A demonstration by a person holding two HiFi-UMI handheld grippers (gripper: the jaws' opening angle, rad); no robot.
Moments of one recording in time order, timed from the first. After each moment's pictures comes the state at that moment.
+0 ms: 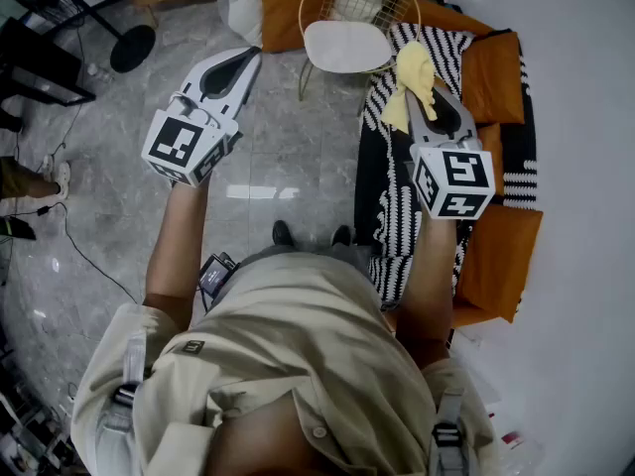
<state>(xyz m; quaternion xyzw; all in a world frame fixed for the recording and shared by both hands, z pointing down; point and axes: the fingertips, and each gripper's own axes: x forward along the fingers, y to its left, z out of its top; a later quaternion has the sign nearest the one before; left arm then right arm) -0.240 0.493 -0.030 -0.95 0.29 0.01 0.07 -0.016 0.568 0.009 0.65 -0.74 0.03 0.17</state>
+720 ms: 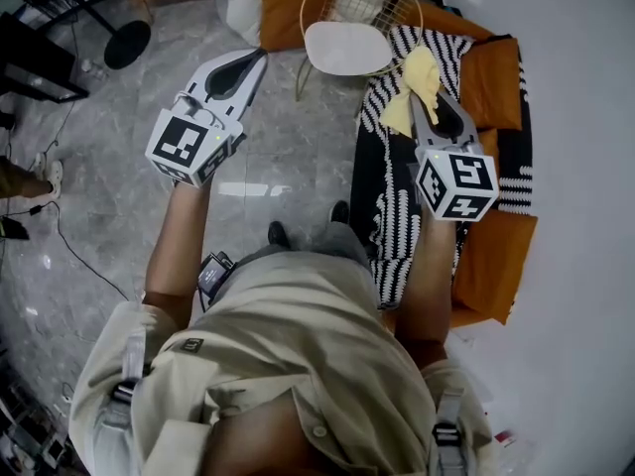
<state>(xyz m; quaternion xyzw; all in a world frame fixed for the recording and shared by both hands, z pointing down) -0.255 0.465 -0.018 -0.96 0.28 0.01 0.05 -0.026 0.541 0.016 0.65 -0.74 0.06 0.16</state>
